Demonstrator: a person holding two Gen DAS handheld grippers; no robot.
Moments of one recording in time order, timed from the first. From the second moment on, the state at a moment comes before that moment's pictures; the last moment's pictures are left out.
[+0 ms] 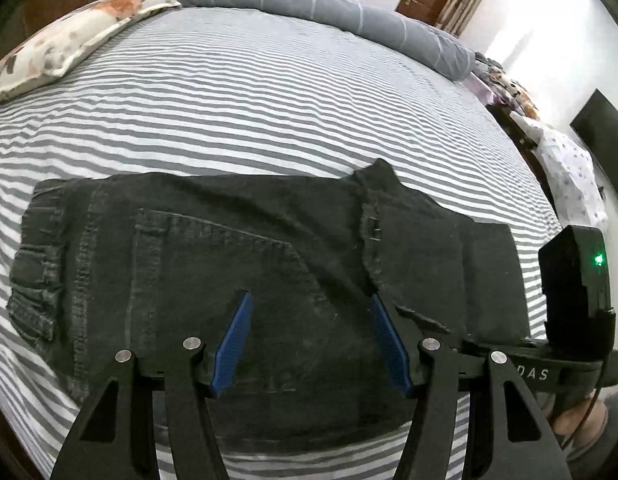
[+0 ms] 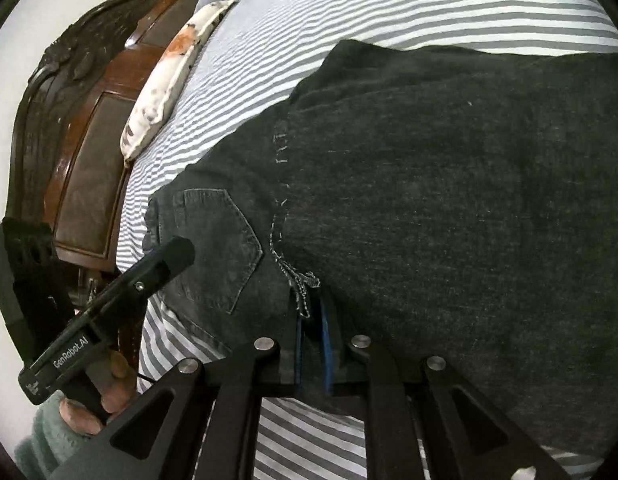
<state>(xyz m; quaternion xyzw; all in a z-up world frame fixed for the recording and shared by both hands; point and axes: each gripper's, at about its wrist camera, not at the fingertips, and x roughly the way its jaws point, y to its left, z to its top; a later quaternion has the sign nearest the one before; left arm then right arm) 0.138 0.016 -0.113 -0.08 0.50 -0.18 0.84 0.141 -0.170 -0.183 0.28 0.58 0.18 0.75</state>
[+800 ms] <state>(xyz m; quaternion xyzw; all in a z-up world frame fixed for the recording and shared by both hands) 0.148 -0.010 -0.155 -0.20 0.58 -0.25 0.75 0.066 -0.231 -0.195 0.36 0.54 0.14 0.75</state>
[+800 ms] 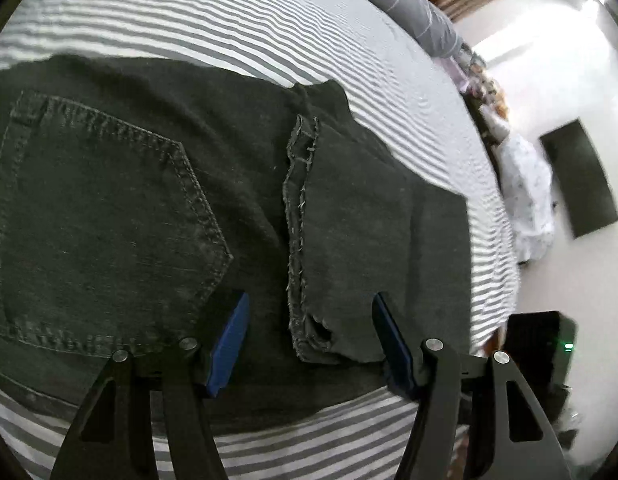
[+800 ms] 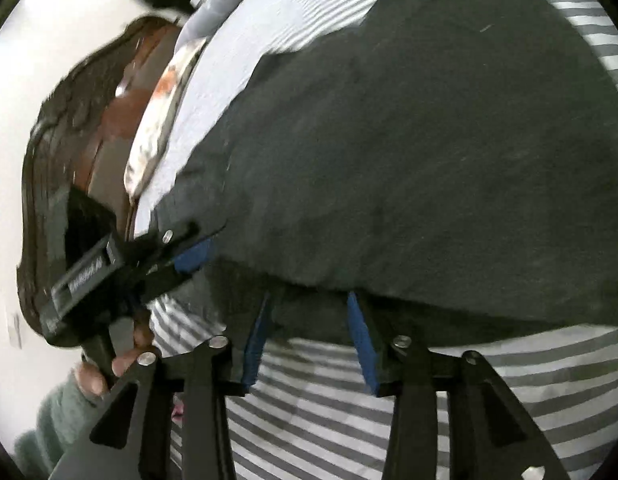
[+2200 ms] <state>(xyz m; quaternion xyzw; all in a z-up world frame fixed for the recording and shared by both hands) 0.141 -0.045 -0.134 -0.16 0.59 -0.20 0.77 0.025 -0.319 -0.199 0.52 0.46 -0.04 0.72</state>
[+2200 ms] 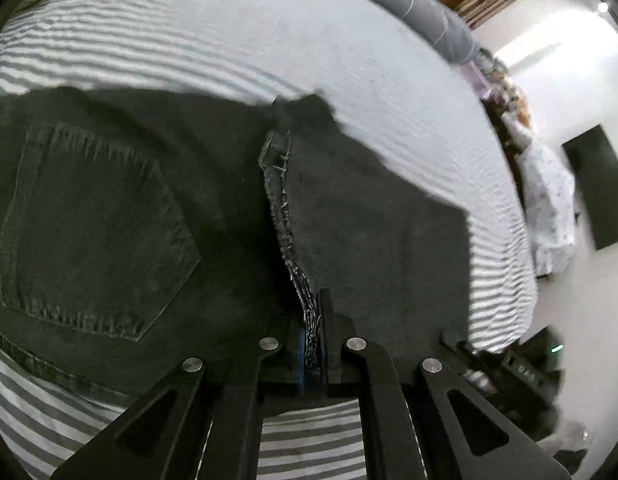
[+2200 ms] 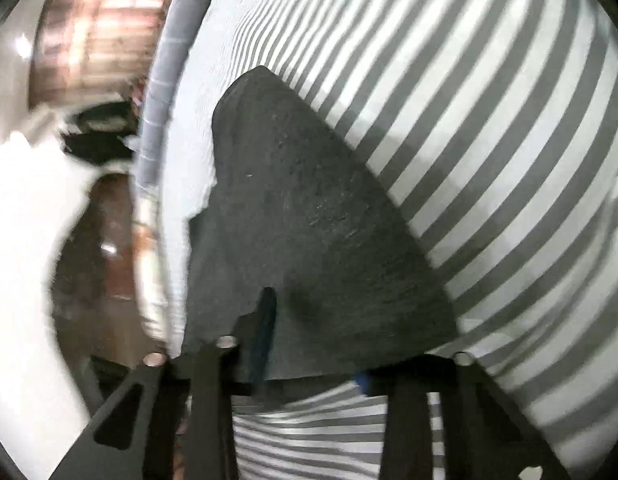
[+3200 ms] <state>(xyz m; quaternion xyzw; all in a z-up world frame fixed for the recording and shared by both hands) 0.102 -0.082 -0.116 0.04 0.51 -0.17 0.84 0.027 -0.260 -0.166 0.23 0.62 -0.05 0.75</state>
